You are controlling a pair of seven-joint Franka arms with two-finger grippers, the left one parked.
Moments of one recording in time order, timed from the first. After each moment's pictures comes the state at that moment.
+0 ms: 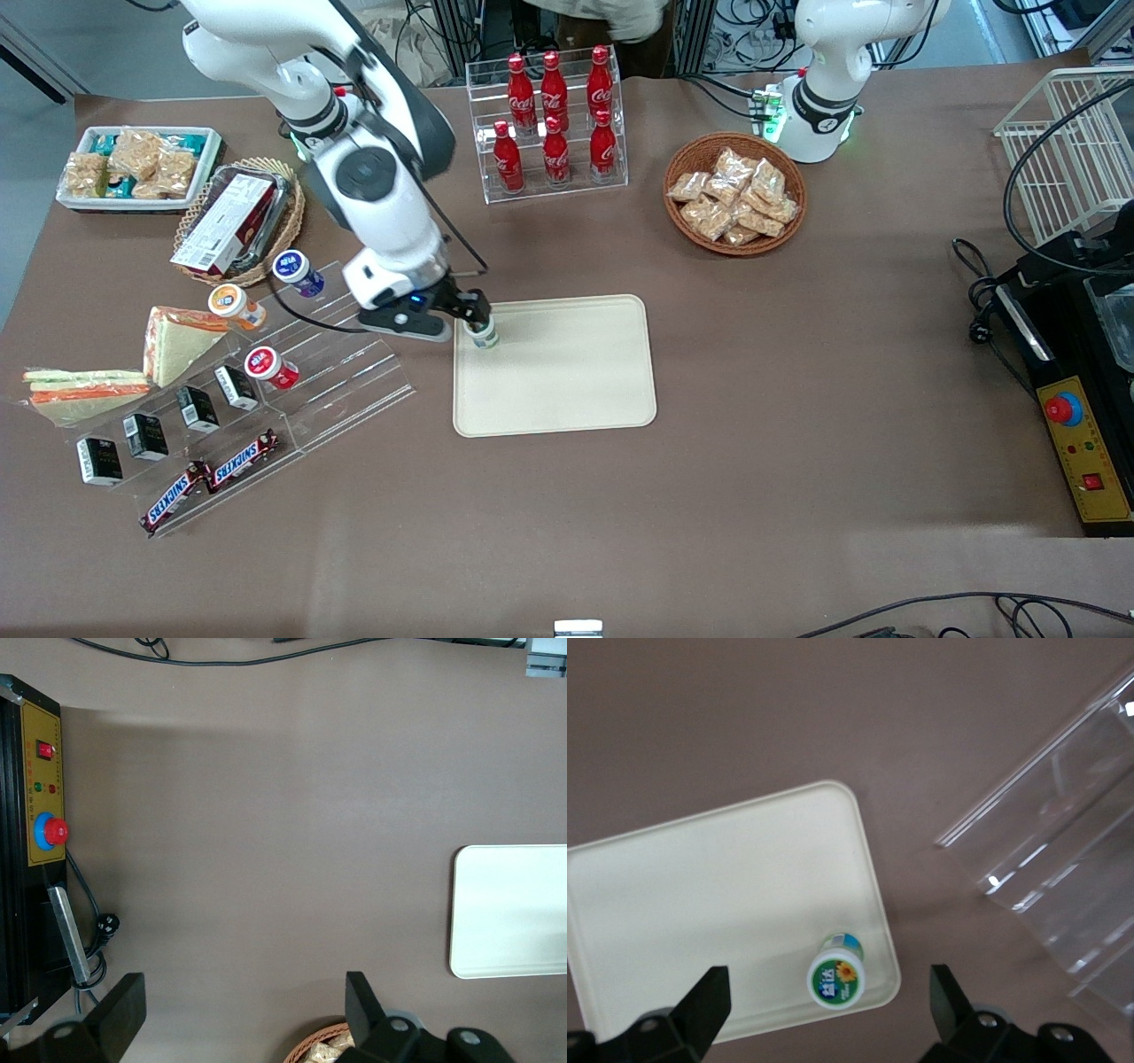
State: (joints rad) arm 0.41 0.10 0.13 -1.94 -0.07 2.16 0.80
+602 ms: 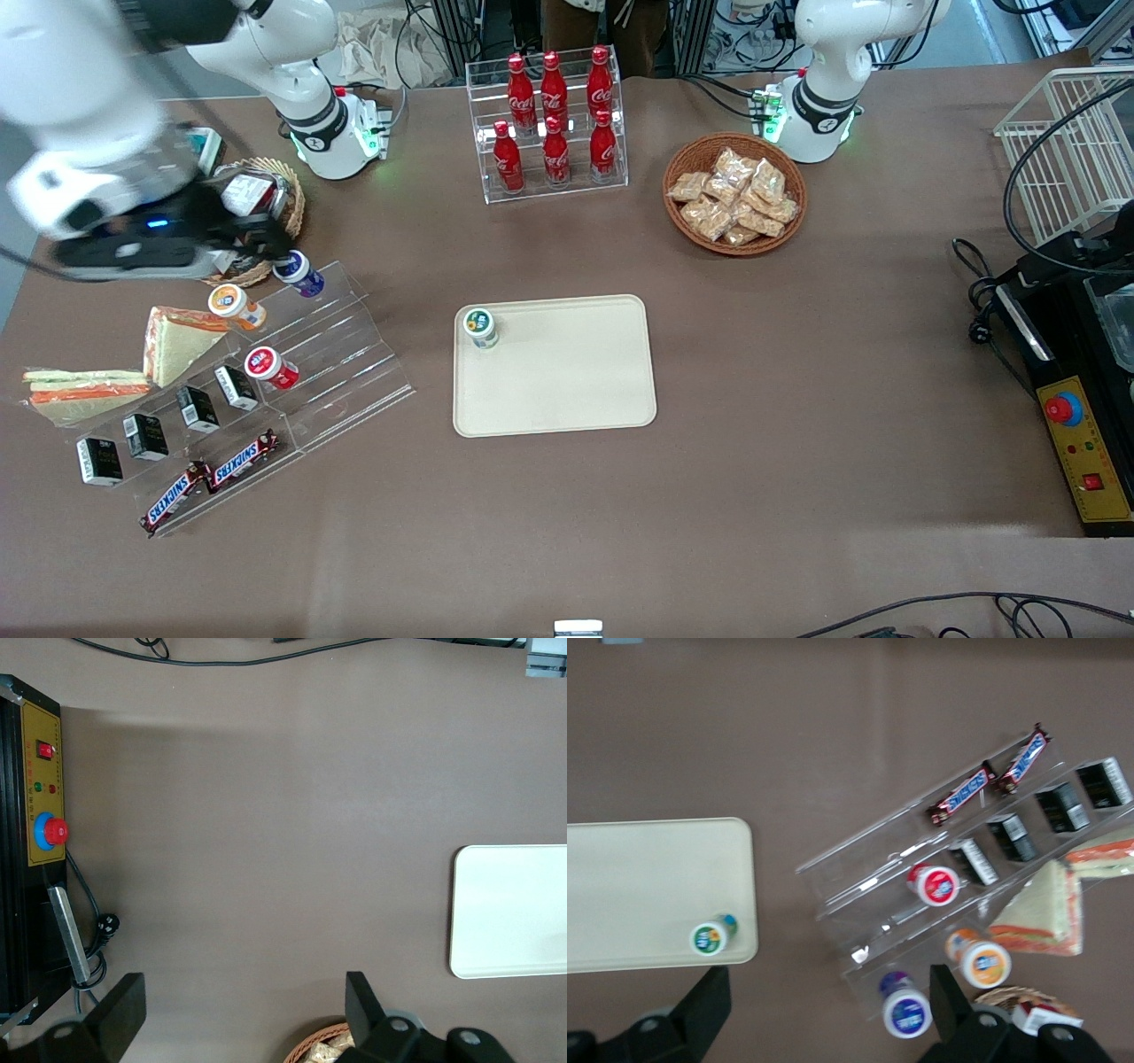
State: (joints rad) arm 0.09 -0.01 0.13 -1.54 -0.06 1.61 0.23
